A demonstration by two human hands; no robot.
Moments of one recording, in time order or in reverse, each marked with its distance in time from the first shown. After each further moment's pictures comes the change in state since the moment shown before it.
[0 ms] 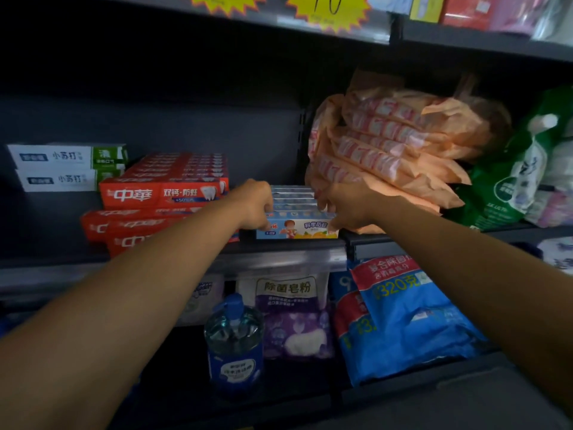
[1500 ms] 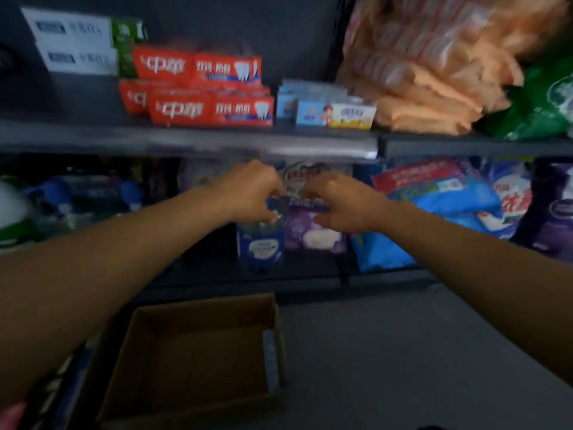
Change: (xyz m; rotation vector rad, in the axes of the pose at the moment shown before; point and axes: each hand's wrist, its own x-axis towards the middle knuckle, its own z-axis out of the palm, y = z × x) left_hand -0.154 -0.014 0.075 0.143 -0.073 0.165; right_hand -0.104 -0.112 0.103 0.126 0.034 -0.292
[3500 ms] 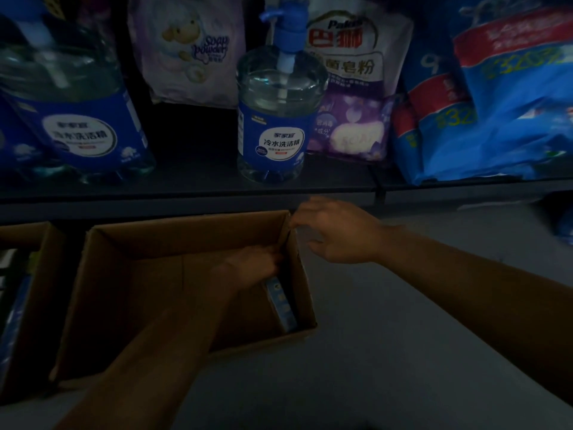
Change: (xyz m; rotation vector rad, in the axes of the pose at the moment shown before) left_hand -0.053 -0.020 0.414 -0.081 -0.423 0.397; right_hand -0.022 -0.050 0.234 0.207 -0.366 -0.039
